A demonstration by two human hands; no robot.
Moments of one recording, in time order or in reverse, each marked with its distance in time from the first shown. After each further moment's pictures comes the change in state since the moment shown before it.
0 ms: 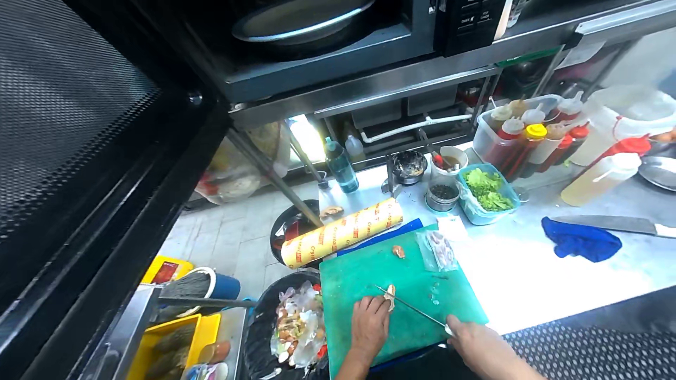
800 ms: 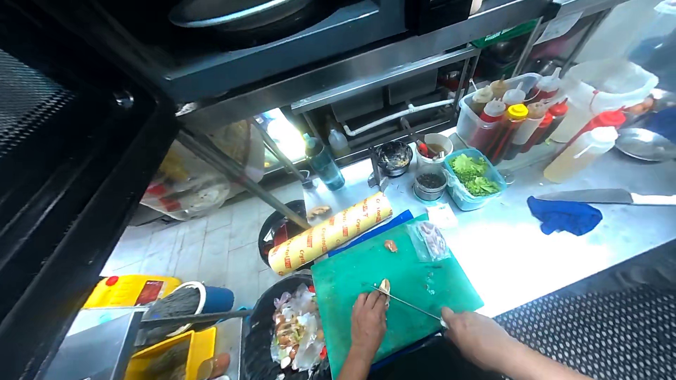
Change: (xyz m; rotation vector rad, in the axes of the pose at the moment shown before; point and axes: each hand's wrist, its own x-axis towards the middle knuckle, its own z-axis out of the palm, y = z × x) left_hand 0.003 -0.001 0.011 -0.065 -0.054 -0.018; right_hand -0.006 -0.013 -0.013 -0.015 -0.088 0.009
